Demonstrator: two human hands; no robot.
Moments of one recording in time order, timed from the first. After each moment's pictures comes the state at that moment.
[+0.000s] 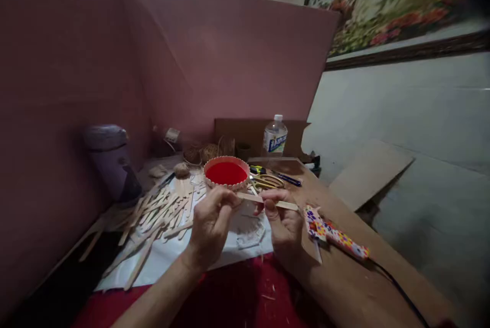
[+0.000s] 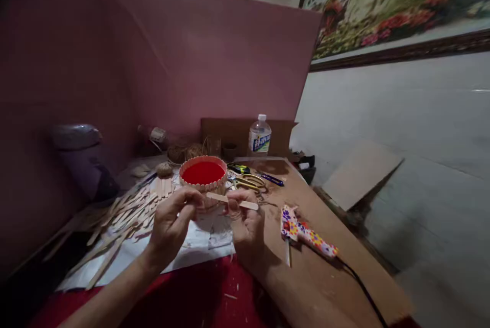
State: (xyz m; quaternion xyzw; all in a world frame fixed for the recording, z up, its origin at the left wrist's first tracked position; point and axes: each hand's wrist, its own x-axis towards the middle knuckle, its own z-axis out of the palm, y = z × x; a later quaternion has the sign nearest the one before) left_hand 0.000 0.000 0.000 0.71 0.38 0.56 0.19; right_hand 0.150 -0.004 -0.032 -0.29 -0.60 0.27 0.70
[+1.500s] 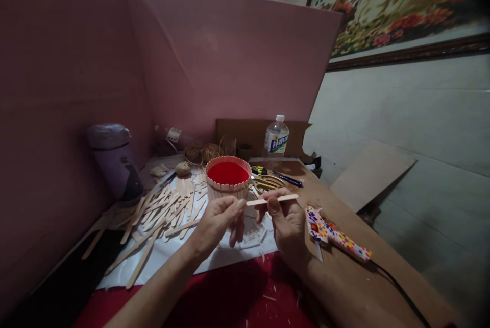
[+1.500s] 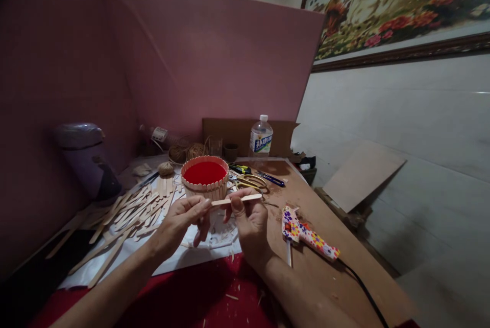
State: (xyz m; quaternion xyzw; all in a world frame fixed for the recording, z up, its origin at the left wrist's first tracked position) left_hand -0.004 0.005 -0.005 0.65 0.32 0.42 0.55; right_hand 0.149 -0.001 -0.025 -0.26 -0.55 0.38 0.70
